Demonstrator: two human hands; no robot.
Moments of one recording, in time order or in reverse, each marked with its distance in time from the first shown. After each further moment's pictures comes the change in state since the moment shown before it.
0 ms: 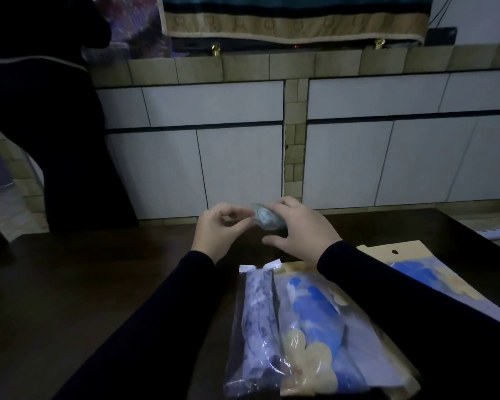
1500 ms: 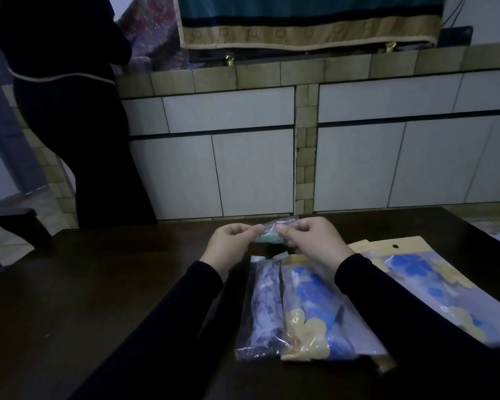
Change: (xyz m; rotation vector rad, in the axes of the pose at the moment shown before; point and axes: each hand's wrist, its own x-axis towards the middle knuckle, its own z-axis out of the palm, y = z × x) left_hand -0.046 0.041 -0.007 -0.311 -0.076 -0.576; right_hand -0.038 -0.016 -0.008 0.873 -0.038 0.436
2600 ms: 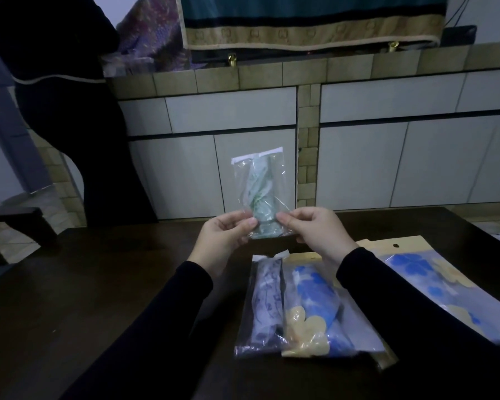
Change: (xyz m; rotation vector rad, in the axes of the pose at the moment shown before) left_hand -0.010 0.009 -0.011 -0.329 -0.095 0.172; right_hand -0.010 -0.023 -0.004 0.230 0.012 -0.051
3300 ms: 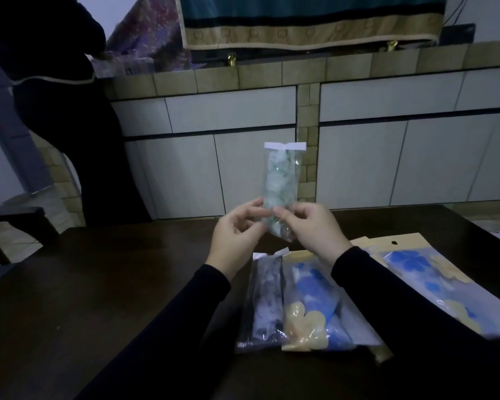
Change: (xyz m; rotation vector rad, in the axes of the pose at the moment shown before) left_hand -0.021 0.010 0.031 0.396 -0.001 0.269; right_hand -0.001 -0.003 0.006 -0.165 0.027 -0.098
